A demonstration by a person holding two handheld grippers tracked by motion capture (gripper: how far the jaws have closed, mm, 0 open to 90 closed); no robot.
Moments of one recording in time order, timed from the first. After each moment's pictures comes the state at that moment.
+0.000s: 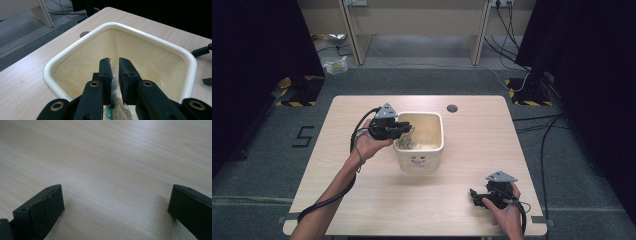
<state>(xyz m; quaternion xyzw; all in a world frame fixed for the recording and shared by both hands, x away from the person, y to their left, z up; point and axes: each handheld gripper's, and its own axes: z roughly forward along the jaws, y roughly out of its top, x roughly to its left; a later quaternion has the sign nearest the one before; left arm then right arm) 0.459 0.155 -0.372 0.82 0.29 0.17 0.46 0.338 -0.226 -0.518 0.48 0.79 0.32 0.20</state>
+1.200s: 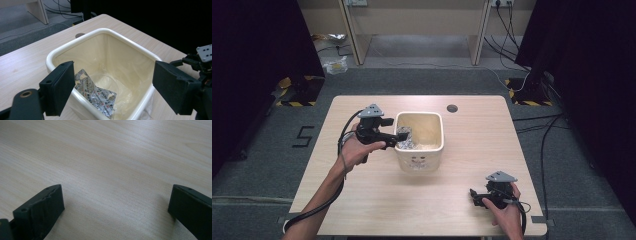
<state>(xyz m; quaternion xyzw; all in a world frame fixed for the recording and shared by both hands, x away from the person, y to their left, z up) 0.431 0.183 -0.351 0.79 0.33 0.12 0.51 0.338 -0.226 -0.518 0.48 0.79 0.32 0.20</state>
